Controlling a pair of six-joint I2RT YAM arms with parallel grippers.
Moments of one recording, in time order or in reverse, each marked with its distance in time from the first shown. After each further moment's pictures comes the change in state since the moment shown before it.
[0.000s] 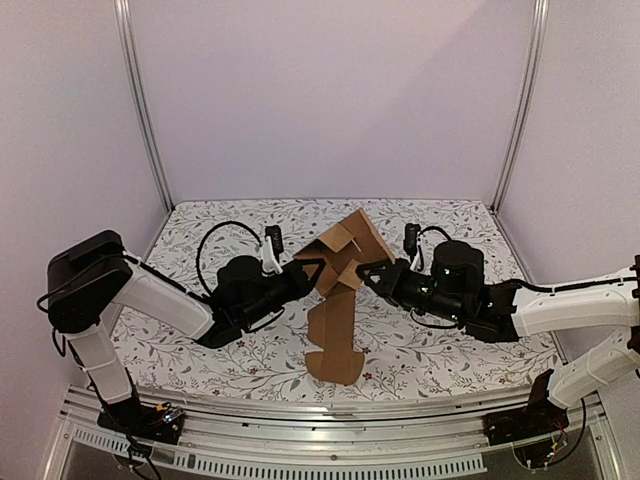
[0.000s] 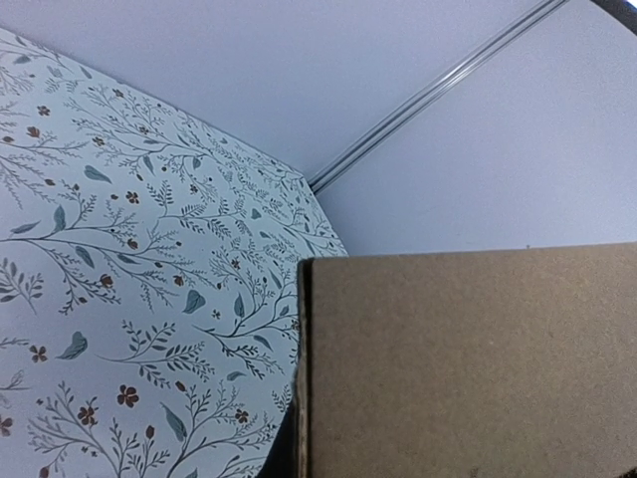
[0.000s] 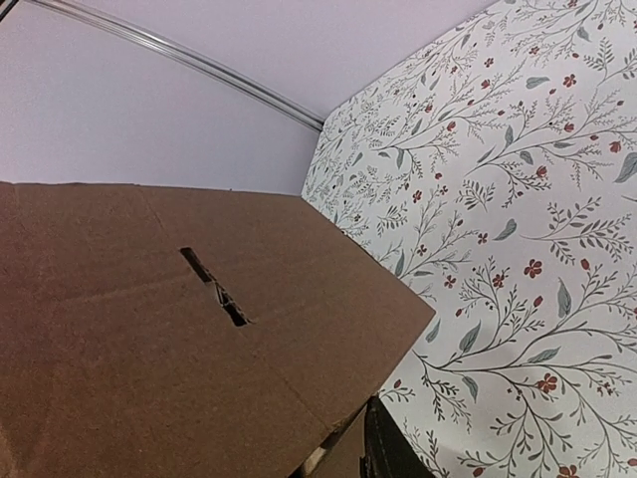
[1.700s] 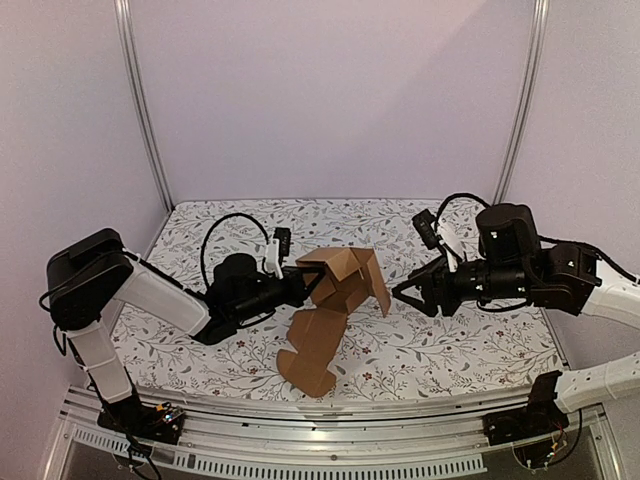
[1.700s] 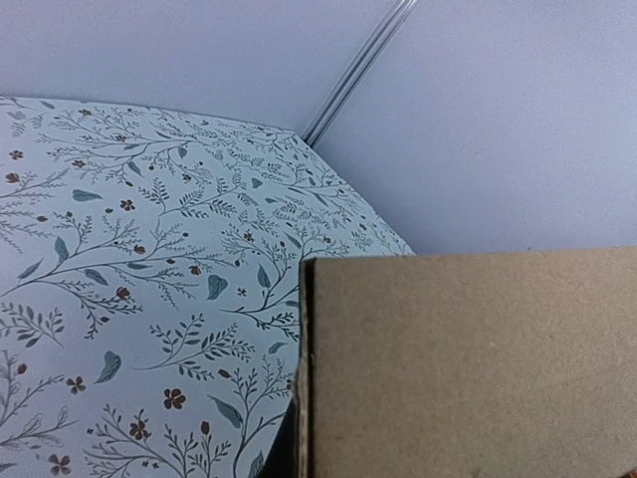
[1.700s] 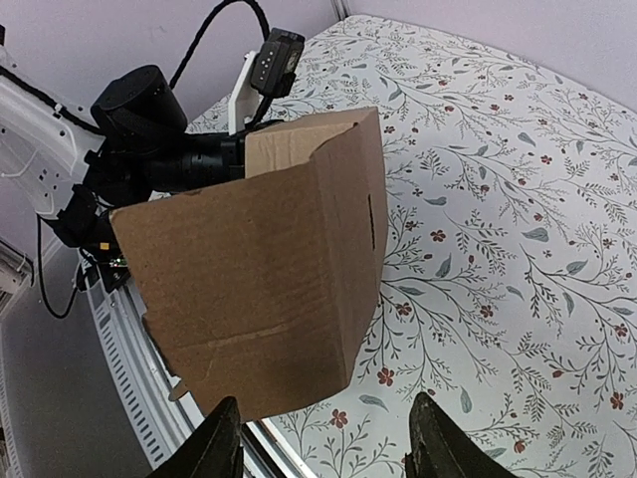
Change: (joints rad) left arm 0.069 0.005 -0.023 -0.029 0.193 0.287; right arm -0.026 -0.328 0.261 -0.904 -0.167 -0.760
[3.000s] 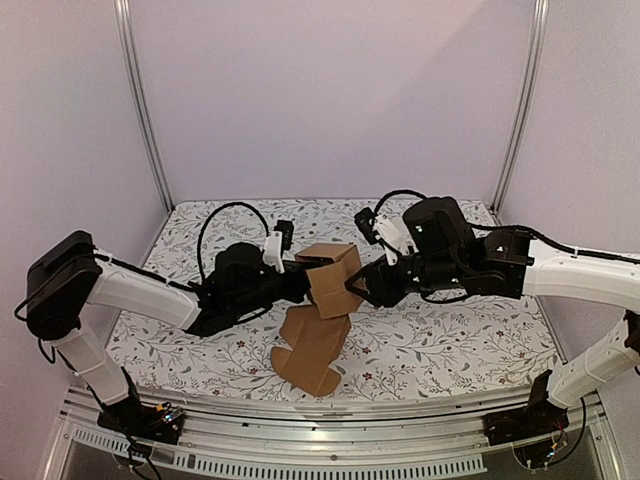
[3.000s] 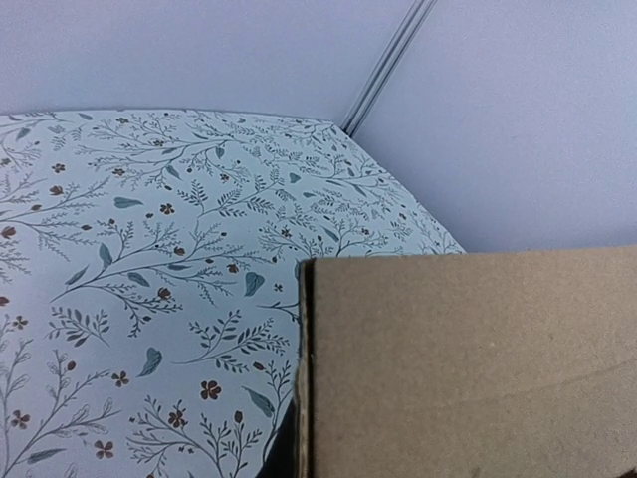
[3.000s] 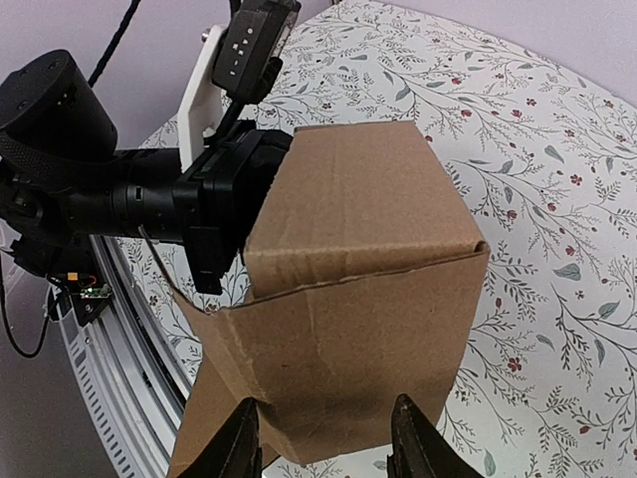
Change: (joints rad) left arm -0.039 -0.126 0.053 -0.278 -0.109 0.076; right arm 0.073 0.356 0.182 0.112 0.085 0.026
